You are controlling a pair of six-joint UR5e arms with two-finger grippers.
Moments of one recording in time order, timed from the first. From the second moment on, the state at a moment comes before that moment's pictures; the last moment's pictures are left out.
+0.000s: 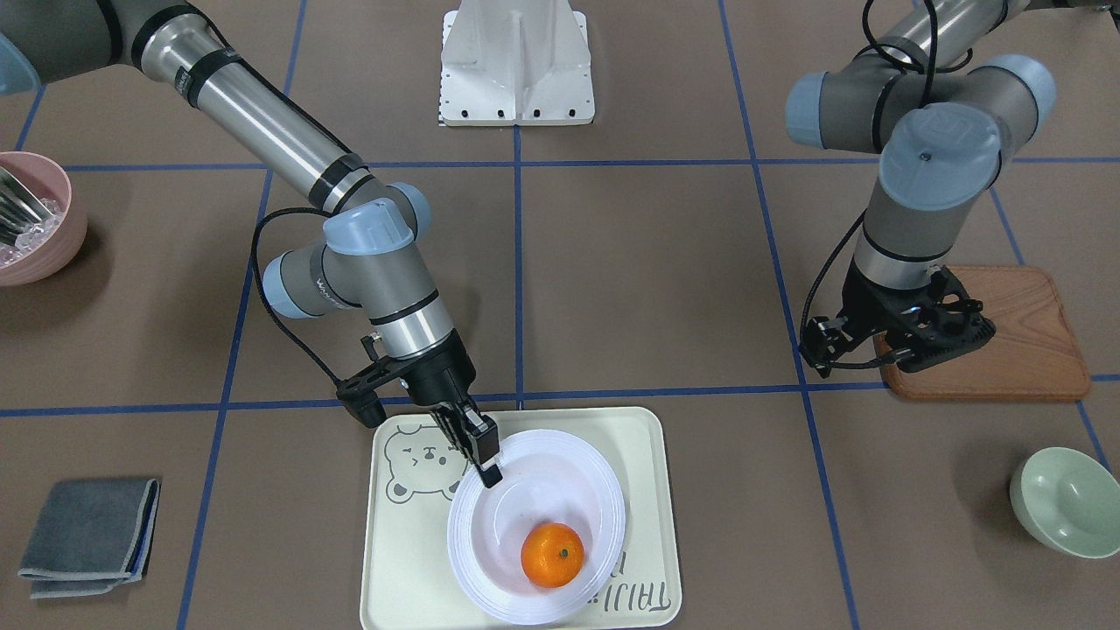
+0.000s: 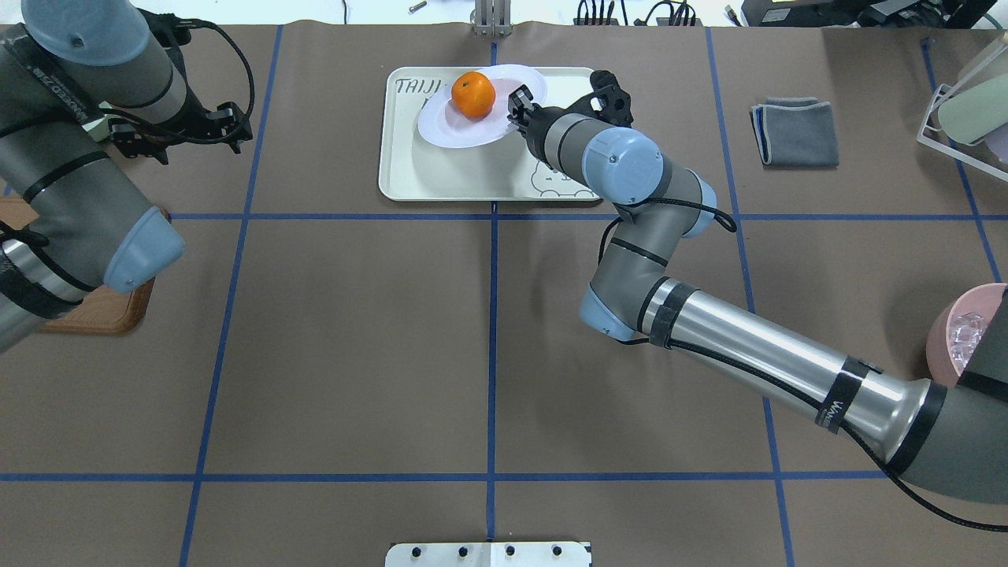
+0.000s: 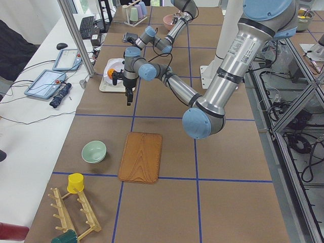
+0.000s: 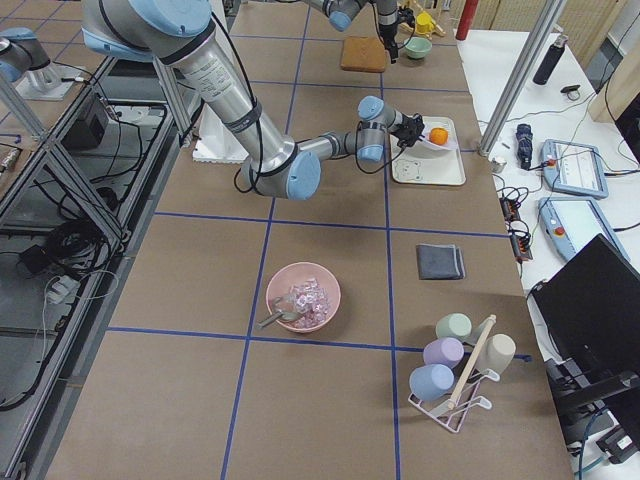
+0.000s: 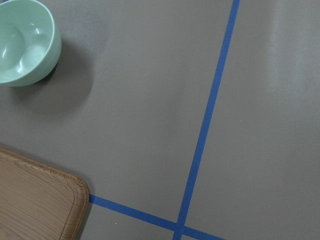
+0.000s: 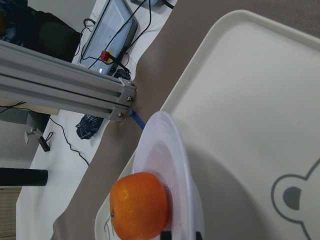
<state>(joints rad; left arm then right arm) -0.93 -2.06 -1.67 -1.54 -1.88 -1.09 0.64 -0.72 0.97 -0.48 1.43 2.04</state>
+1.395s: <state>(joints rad) -1.01 -2.00 -1.72 -1.54 -1.93 -0.79 1.09 -1.17 1.54 -1.32 2.12 0.79</state>
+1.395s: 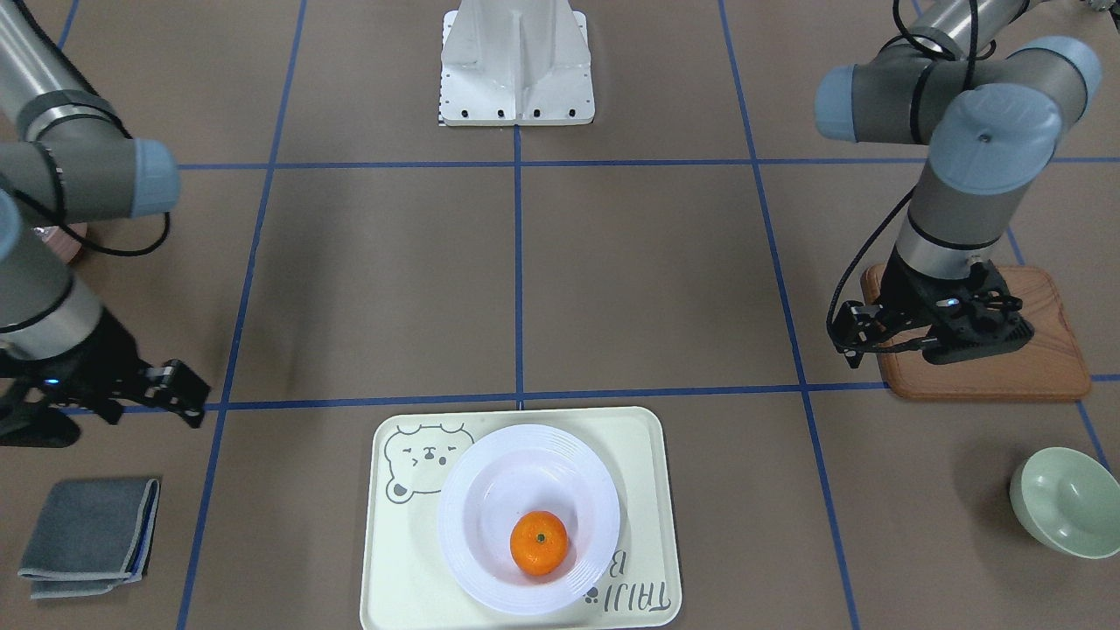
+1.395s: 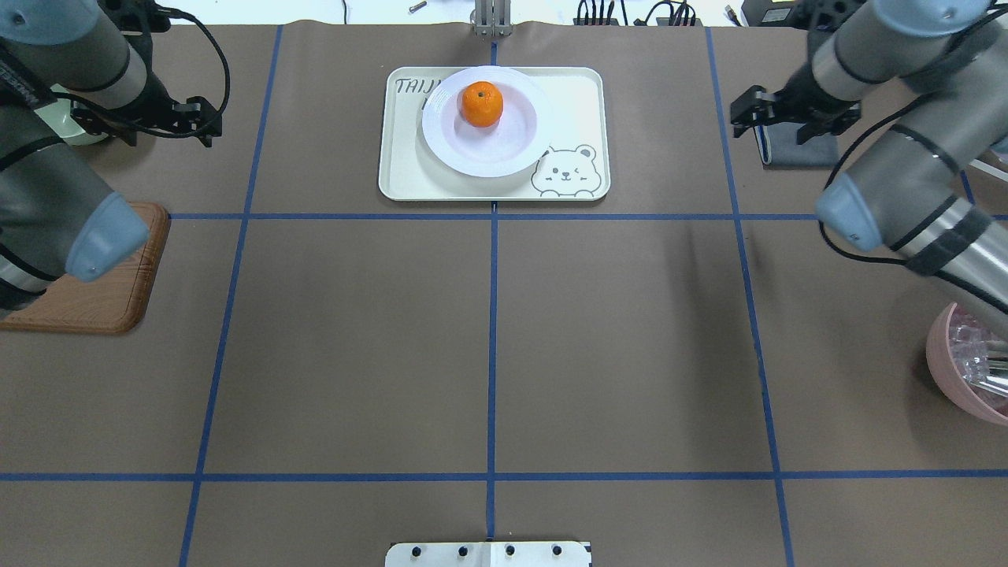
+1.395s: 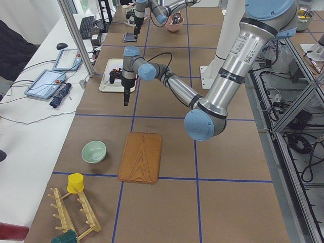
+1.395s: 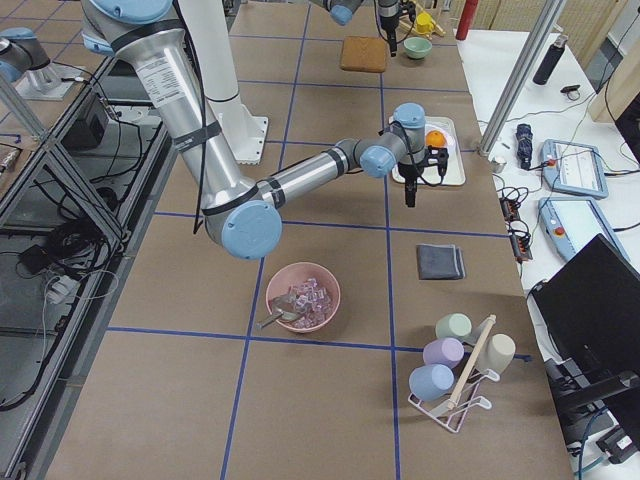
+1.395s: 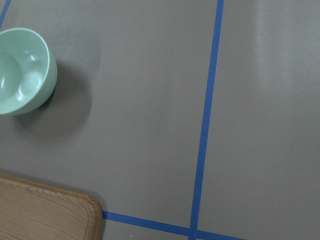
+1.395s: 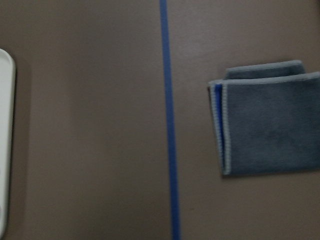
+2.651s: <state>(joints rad) -1.51 -1.62 -1.58 -1.63 -2.23 -0.06 1.57 -1.54 1.57 -1.62 2.31 -0.13</state>
